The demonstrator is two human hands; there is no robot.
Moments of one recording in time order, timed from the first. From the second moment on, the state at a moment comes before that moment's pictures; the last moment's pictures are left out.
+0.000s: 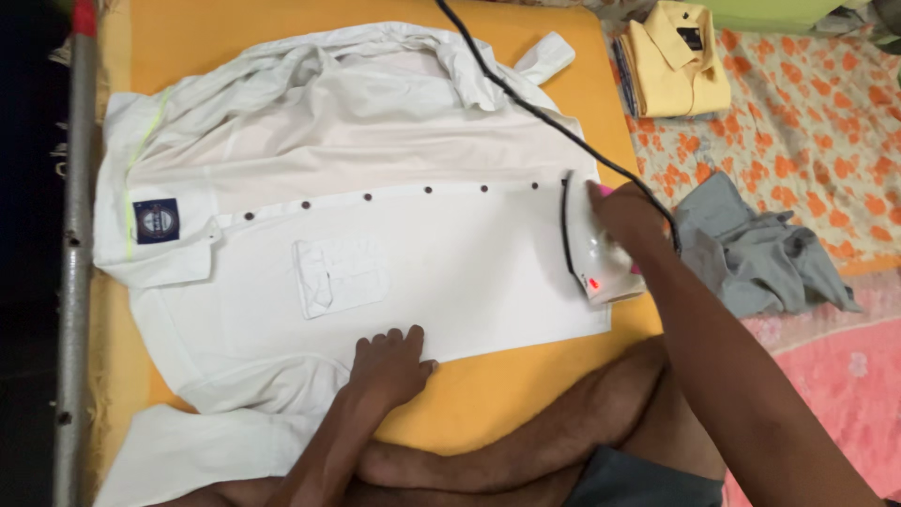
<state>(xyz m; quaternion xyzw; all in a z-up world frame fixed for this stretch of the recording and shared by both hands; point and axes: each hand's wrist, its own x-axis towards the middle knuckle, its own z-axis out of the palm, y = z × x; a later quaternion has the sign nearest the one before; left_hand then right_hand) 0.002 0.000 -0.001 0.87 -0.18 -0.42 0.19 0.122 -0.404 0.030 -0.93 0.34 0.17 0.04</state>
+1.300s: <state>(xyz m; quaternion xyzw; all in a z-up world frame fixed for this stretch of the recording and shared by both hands) 0.014 0.003 -0.003 0.85 -0.17 -0.45 0.20 0.157 -0.289 0.019 -0.87 0.35 0.13 0.32</state>
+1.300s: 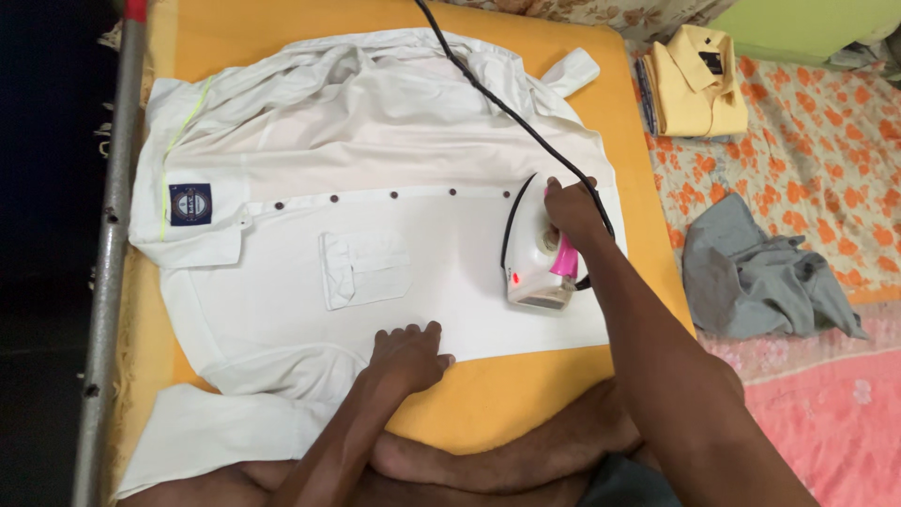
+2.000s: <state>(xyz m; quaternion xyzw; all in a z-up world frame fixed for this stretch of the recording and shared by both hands) 0.011 0.003 0.000 0.86 -0.16 -0.45 0.20 0.131 -0.219 0.033 -0.93 0.23 0.17 0.23</state>
